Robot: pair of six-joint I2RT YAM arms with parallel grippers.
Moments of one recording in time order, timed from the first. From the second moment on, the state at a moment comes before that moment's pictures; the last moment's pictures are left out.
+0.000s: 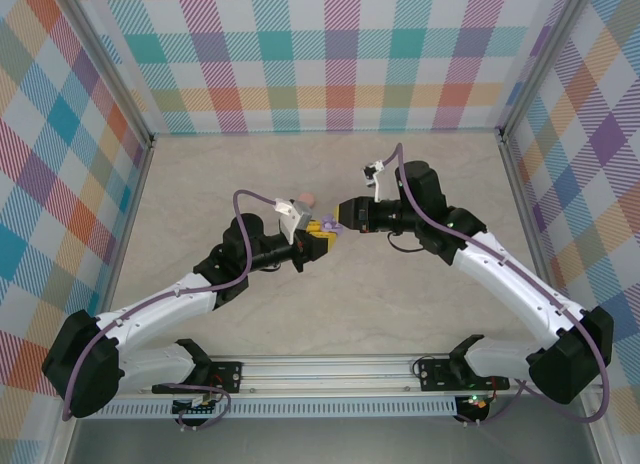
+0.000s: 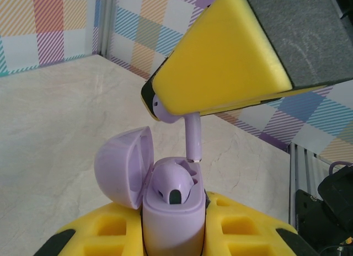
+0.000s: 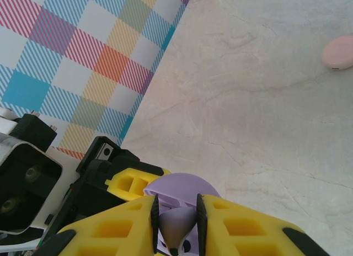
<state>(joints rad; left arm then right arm) -0.73 1.14 0.66 0.33 0.41 -0.21 0.62 1.22 1.12 -0.39 -0.50 0.62</state>
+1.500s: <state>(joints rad) -0.73 1.16 0.67 0.33 0.37 -0.26 0.67 1.26 1.16 -0.46 -0.43 0.57</state>
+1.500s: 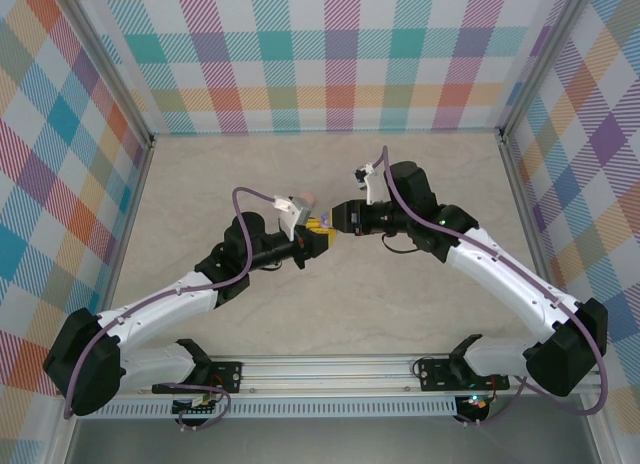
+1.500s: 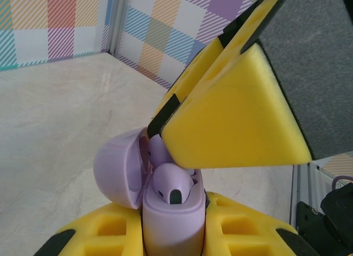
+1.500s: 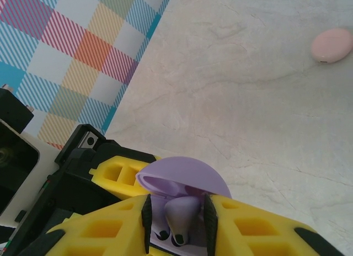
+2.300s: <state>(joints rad) -0.73 1.14 0.67 0.32 0.37 -0.25 0.67 1.25 1.21 -0.55 -0.37 0.52</state>
